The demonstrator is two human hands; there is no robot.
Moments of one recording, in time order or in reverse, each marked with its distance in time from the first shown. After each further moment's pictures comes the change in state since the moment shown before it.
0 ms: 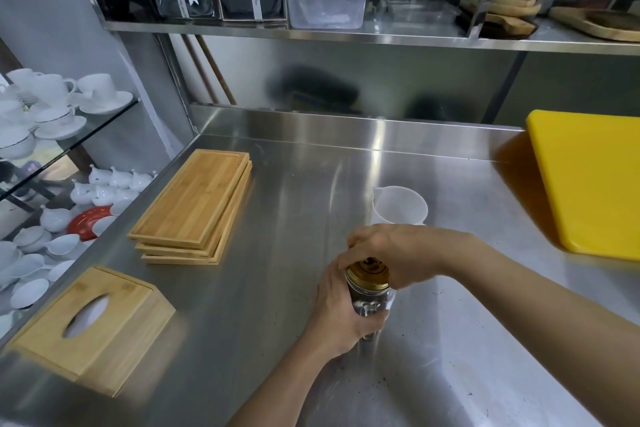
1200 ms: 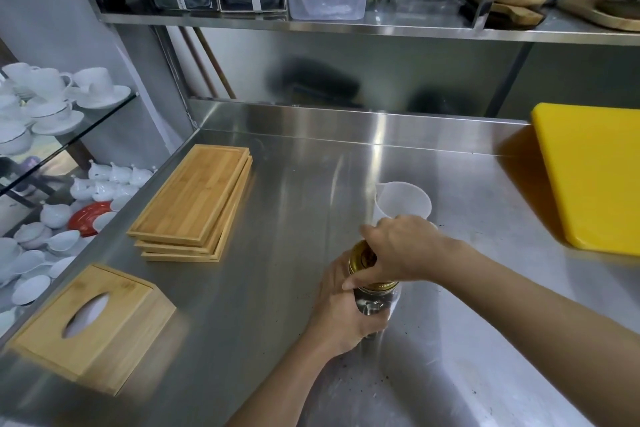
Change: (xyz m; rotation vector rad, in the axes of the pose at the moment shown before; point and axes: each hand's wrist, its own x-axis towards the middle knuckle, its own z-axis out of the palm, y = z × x) left_hand -0.001 0.008 -0.004 0.041 -0.054 0.027; right_hand 0.012 -0.007 0.014 -0.233 0.194 0.333
